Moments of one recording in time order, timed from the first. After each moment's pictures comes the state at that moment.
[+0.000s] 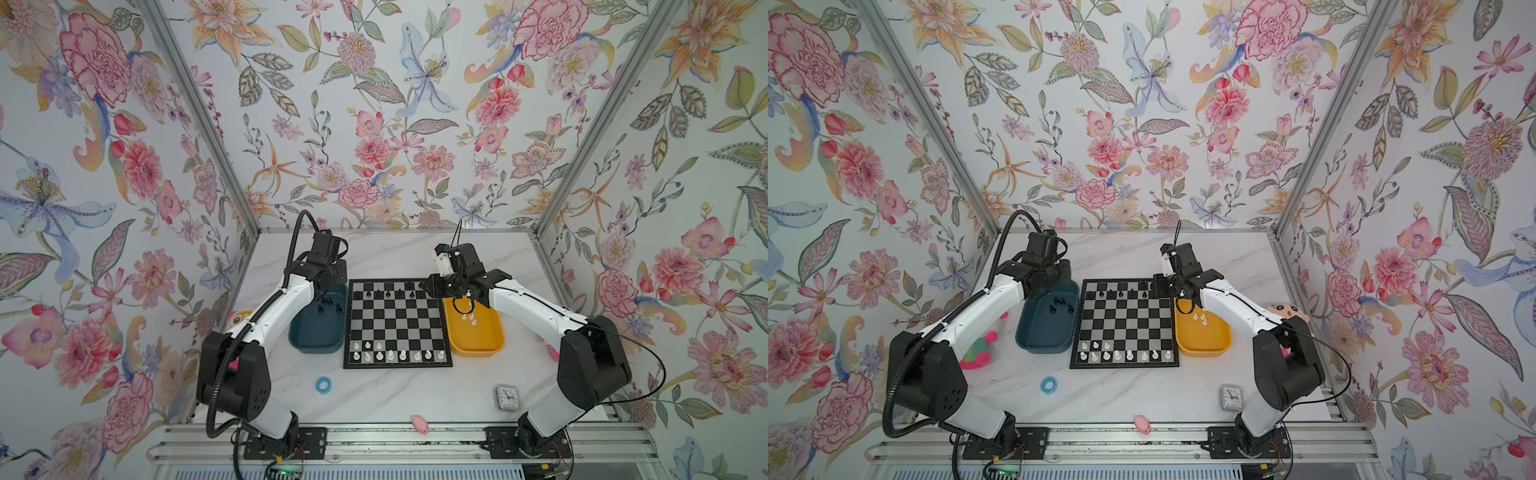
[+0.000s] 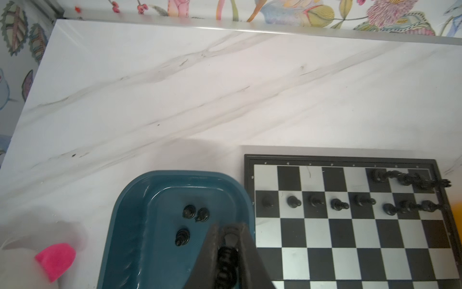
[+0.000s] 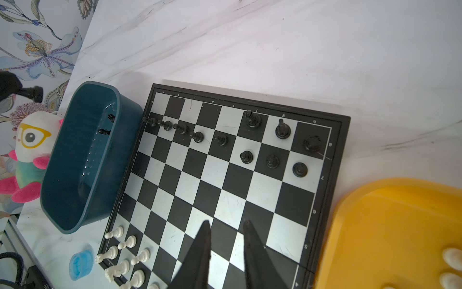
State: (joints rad) left arm -0.34 1.60 1.32 -0.56 -0.19 -0.28; right arm 0.50 1.64 1.21 -0.40 -0.23 0.34
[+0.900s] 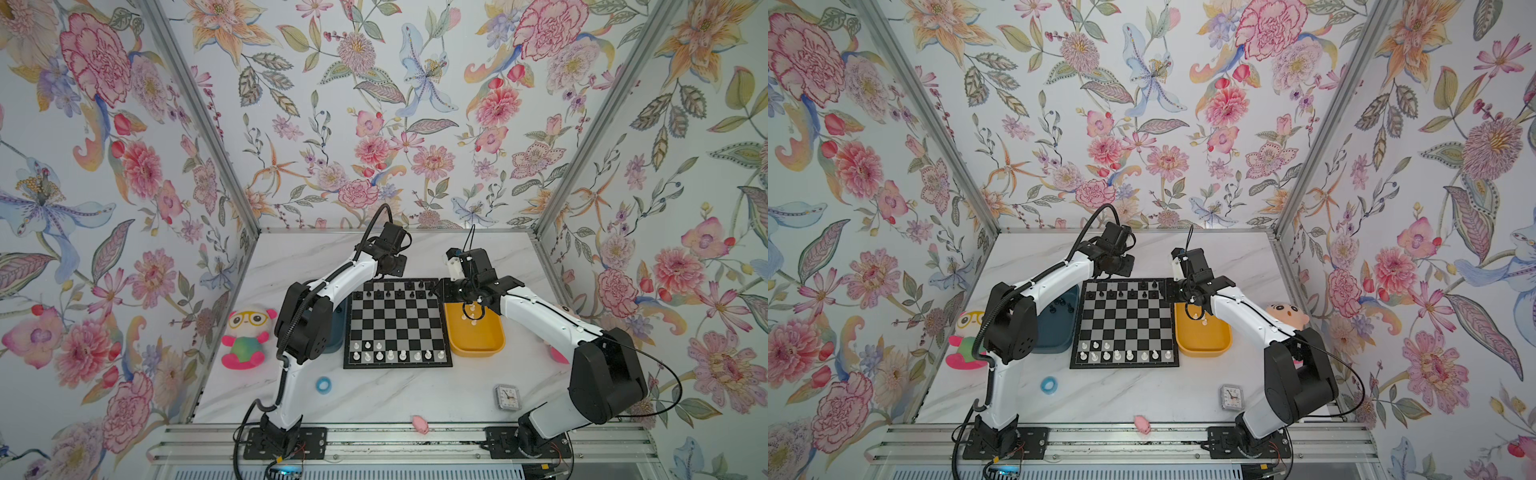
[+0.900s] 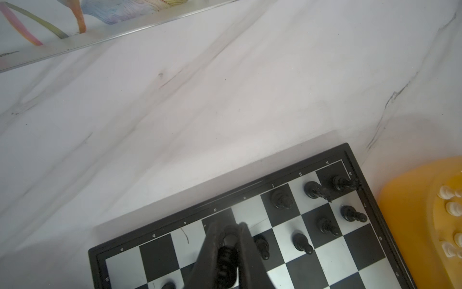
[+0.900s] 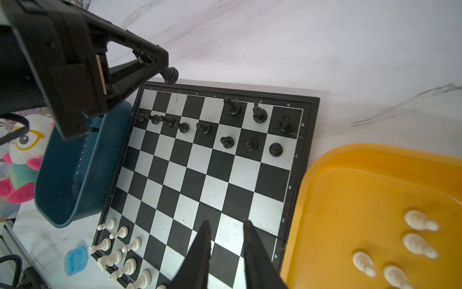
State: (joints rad) left arm -0.59 2.15 1.85 -0.64 -0.11 -0.19; right arm 0.45 1.55 1.12 -0.39 -0.23 0.34
